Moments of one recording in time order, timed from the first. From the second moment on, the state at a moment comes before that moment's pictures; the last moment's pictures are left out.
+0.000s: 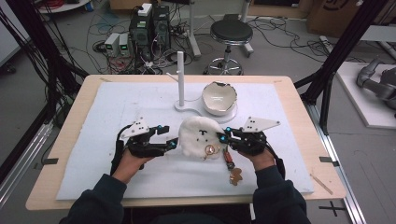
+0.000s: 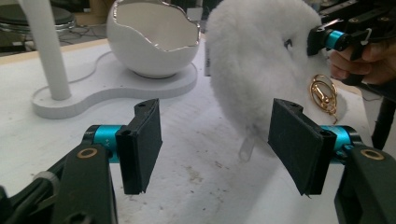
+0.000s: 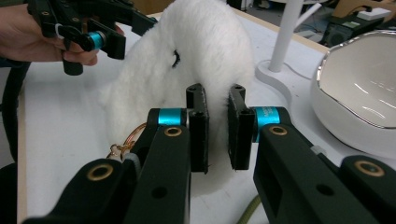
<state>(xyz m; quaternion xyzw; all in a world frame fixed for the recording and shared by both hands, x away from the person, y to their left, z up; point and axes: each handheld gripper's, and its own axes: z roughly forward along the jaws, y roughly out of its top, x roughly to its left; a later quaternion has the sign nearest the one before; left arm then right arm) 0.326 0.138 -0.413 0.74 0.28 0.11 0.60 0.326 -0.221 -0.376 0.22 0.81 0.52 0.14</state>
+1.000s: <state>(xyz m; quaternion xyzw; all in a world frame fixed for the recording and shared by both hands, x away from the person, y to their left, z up) 0.323 0.138 -0.410 0.70 0.26 0.09 0.66 0.347 -0.206 -0.409 0.30 0.81 0.51 -0.02</state>
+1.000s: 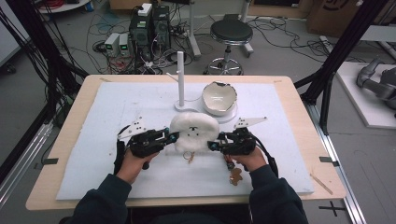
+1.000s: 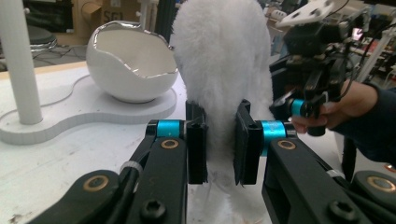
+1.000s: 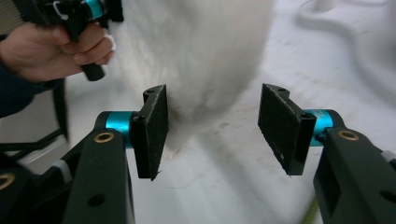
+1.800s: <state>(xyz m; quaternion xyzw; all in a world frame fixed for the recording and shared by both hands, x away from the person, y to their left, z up) 0.327 0.137 -0.407 0.75 0.26 0.11 0.60 0.336 -0.211 -0.388 0.24 0.81 0.53 0.04</state>
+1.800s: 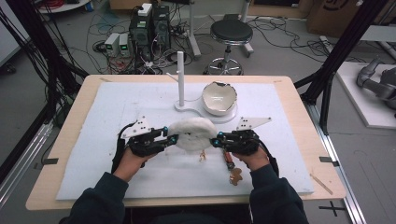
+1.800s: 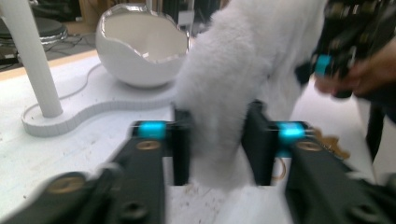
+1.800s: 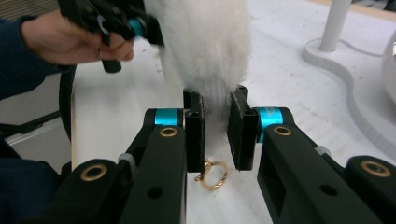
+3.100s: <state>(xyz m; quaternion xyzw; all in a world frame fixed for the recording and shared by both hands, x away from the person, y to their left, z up) 0.339 0.196 -0.413 0.70 0.37 0.20 0.58 0.360 -0.234 -0.323 0.25 0.77 0.55 0.21</state>
